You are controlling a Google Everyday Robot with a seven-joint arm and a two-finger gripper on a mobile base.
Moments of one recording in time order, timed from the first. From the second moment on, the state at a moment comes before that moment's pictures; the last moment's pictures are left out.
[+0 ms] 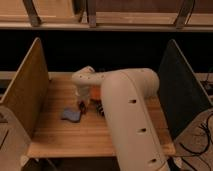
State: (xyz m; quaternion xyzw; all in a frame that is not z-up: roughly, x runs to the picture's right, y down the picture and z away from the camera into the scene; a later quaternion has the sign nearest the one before) arm -0.145 0.101 0.926 -0.30 0.18 0.67 0.66
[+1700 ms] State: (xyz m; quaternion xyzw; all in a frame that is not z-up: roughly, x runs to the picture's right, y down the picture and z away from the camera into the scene) arm -0.212 0.127 0.870 -0.36 0.15 0.61 0.69
